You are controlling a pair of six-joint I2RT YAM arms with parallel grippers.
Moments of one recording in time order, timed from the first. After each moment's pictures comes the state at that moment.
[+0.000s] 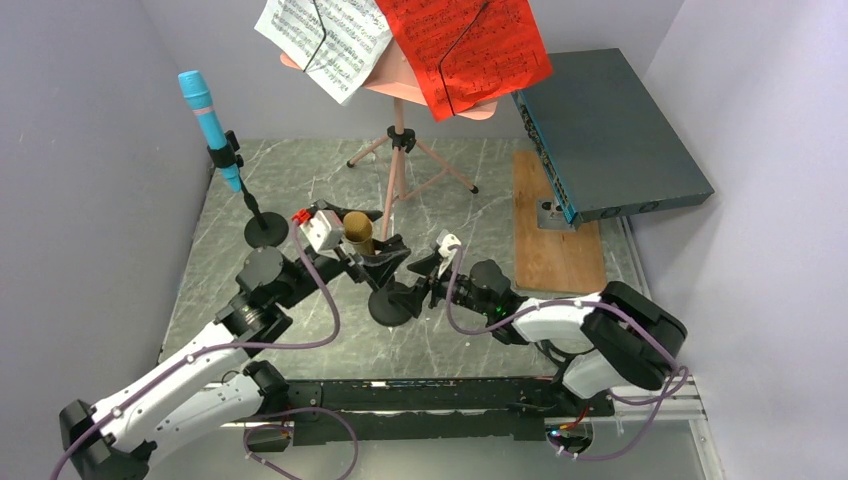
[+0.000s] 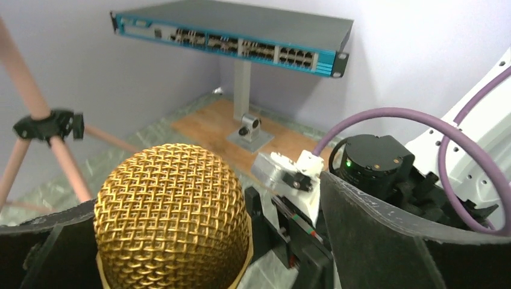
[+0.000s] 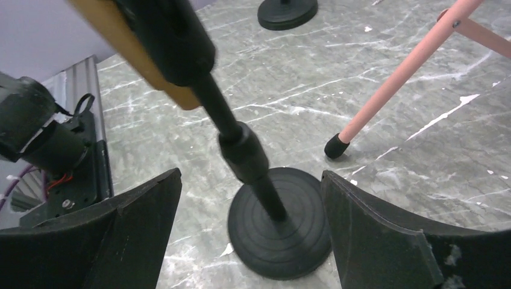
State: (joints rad) left arm -0.77 0.79 0.68 0.37 0.22 -0.08; right arm 0.89 1.41 0.43 0.93 -0.25 0.24
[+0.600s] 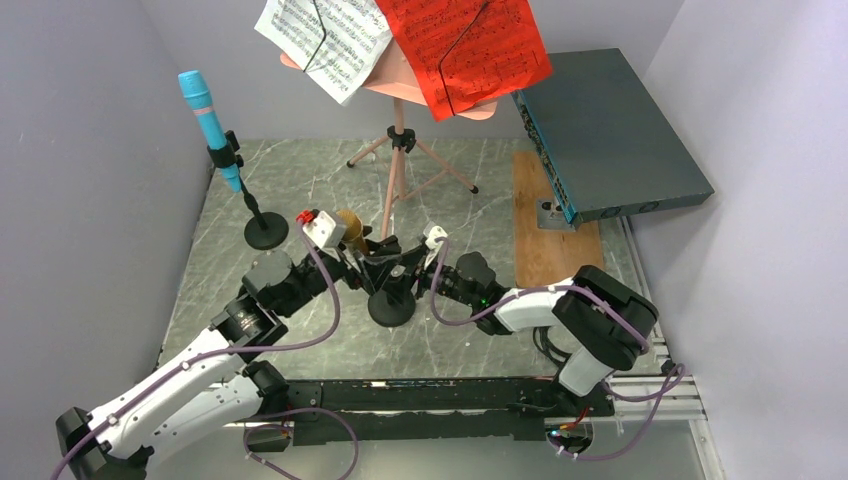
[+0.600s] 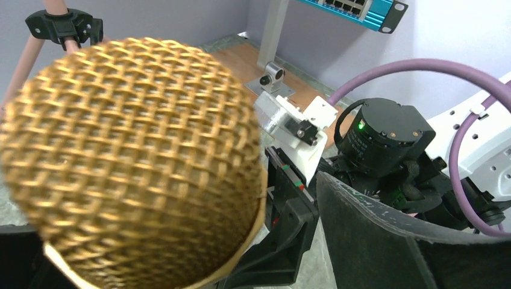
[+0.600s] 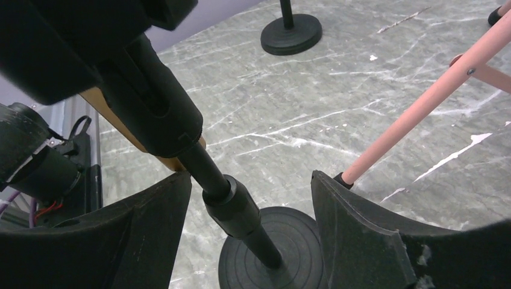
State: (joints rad) left arm -0.77 0.70 0.64 0.12 0.07 -0.18; right arm 0.89 1.59 0.54 1.06 -0.25 0.25
